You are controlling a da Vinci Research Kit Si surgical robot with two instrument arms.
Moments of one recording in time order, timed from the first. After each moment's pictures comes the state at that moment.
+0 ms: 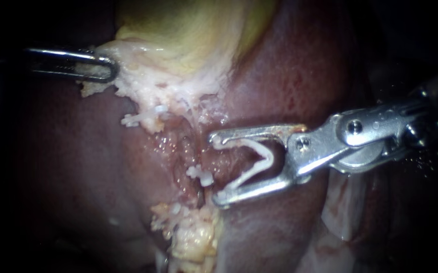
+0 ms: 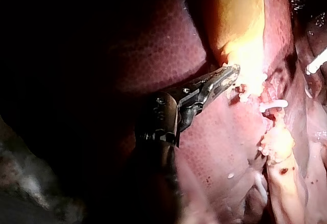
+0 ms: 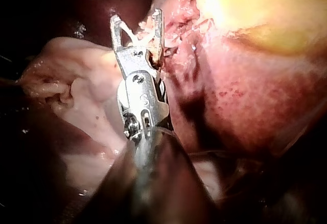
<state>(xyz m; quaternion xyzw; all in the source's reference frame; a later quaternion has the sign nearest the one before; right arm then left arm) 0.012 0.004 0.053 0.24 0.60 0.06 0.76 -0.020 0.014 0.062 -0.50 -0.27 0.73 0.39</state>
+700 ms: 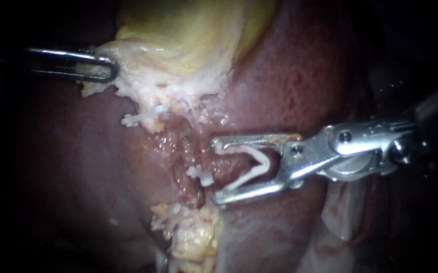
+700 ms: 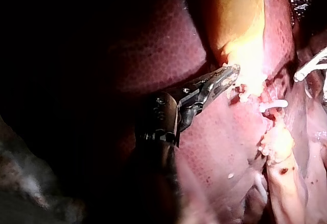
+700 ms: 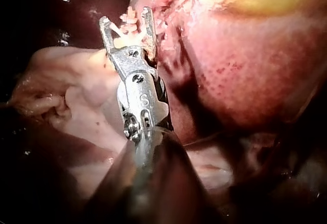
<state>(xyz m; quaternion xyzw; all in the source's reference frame) 0.012 0.002 0.059 0.28 0.58 0.11 0.76 -0.020 0.014 0.062 -0.50 -0.27 0.73 0.39</state>
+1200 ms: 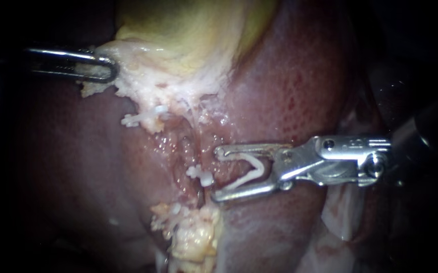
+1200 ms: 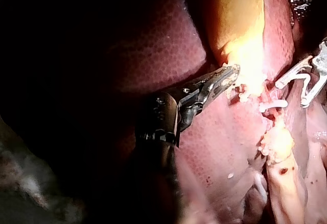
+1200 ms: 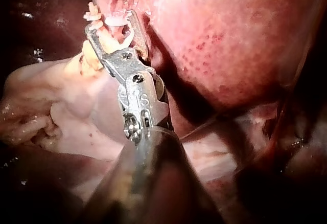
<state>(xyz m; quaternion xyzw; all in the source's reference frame) 0.013 0.001 0.066 0.31 0.54 0.16 0.76 -0.020 0.014 0.062 -0.50 -0.27 0.73 0.39</state>
